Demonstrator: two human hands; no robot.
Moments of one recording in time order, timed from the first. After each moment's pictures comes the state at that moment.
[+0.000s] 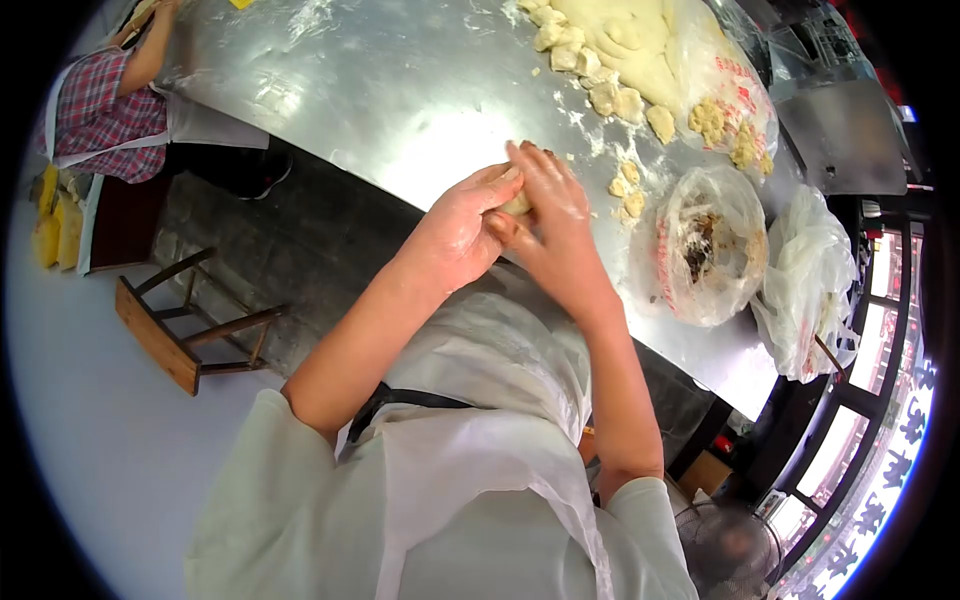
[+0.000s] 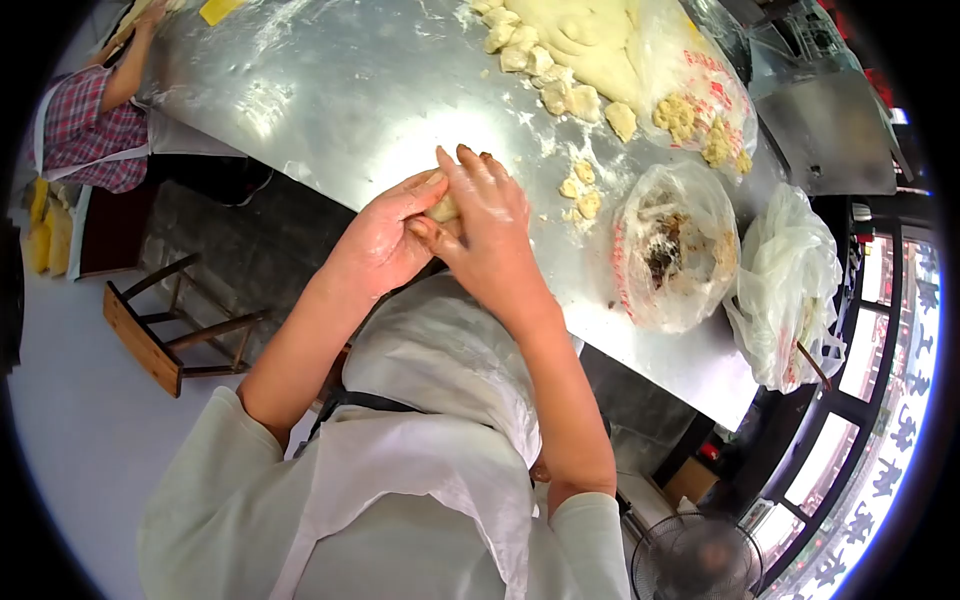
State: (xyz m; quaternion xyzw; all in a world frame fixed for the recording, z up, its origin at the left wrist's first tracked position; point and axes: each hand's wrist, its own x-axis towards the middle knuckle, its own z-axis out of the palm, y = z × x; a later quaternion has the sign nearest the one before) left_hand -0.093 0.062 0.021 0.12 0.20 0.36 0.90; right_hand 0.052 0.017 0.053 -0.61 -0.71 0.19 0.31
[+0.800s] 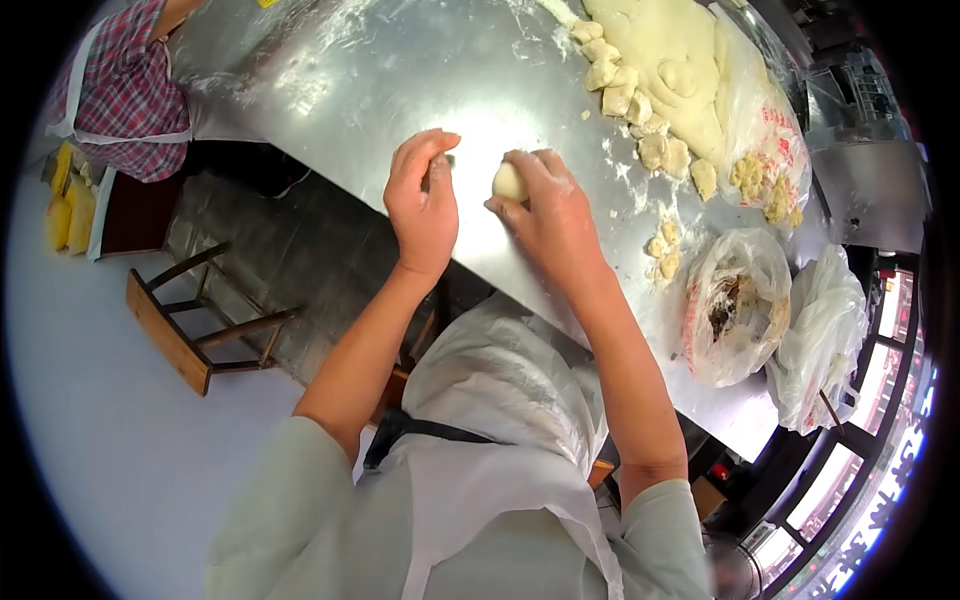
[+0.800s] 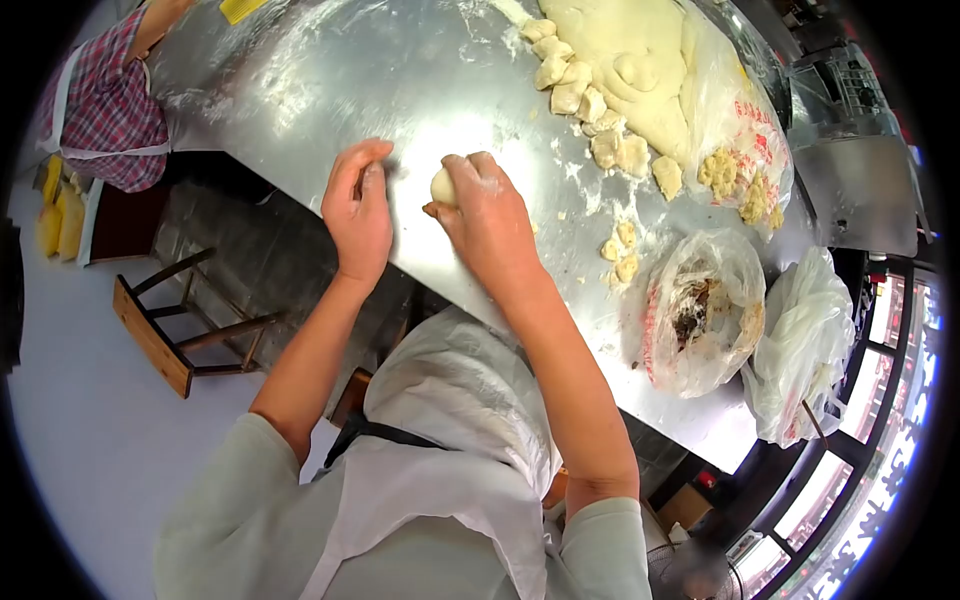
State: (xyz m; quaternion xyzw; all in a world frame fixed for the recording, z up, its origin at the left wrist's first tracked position) left_hand -0.139 0.137 -0.025 0.56 0.49 0.61 0.28; right_hand 0.022 0.120 0.021 -0.59 -0.71 0.21 0.30
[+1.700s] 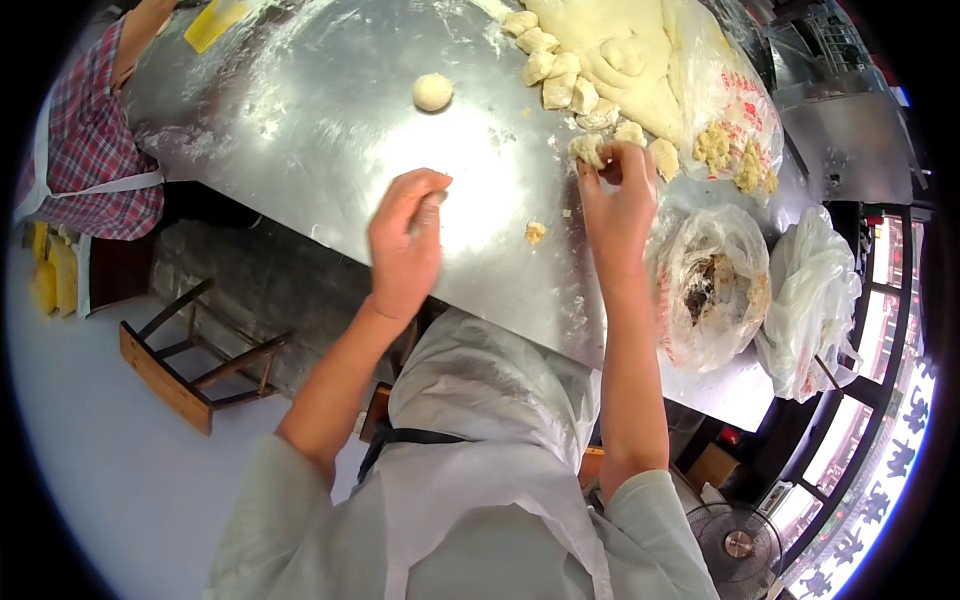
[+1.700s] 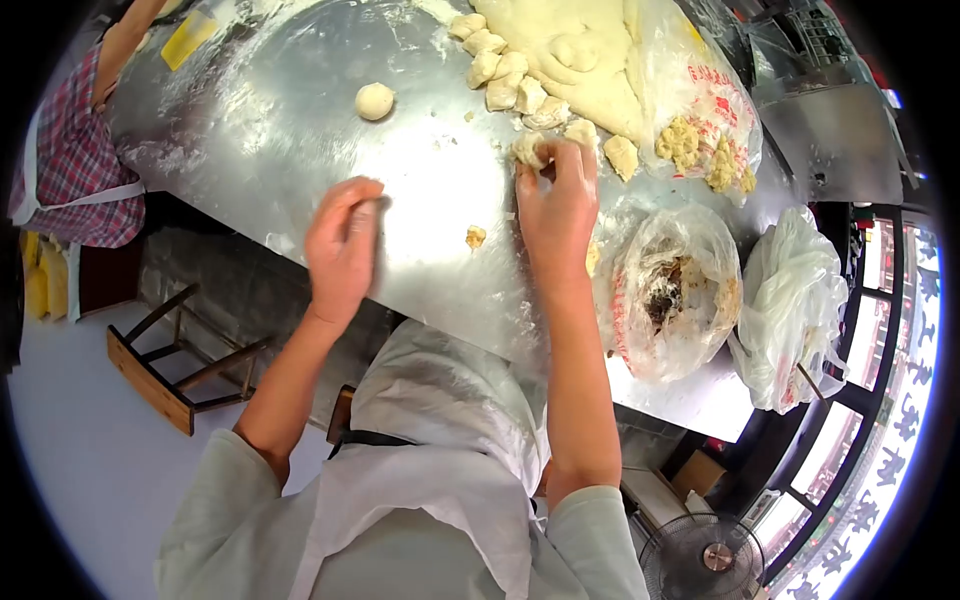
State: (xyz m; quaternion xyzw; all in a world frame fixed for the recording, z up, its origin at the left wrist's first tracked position) left_hand -0.120 0.128 -0.023 0.63 0.42 0.52 0.39; right_hand 0.123 0.124 0.015 -0.72 -0.56 0.03 0.41
